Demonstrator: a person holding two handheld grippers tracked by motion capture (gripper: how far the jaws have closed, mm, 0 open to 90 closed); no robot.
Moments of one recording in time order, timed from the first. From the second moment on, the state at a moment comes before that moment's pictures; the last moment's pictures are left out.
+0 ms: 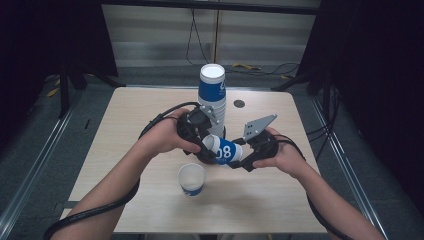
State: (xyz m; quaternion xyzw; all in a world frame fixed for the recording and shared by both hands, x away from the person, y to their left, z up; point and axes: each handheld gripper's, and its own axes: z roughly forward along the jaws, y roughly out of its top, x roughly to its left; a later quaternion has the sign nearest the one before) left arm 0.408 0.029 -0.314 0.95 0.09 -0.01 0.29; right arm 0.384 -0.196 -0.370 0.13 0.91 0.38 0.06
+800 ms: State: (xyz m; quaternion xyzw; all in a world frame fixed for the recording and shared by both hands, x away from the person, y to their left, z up) left arm 0.406 0.025 -0.319 0.95 0.09 -0.02 0.28; right arm 0.383 -0.195 -0.371 0.12 0.91 0.38 0.06
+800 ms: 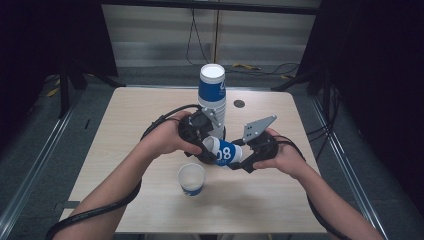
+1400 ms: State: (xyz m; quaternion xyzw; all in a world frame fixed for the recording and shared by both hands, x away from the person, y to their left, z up) left arm 0.404 0.020 -0.319 0.96 0.09 -0.04 0.26; right arm 0.381 -0.193 -0.374 0.11 0.92 0.37 0.06
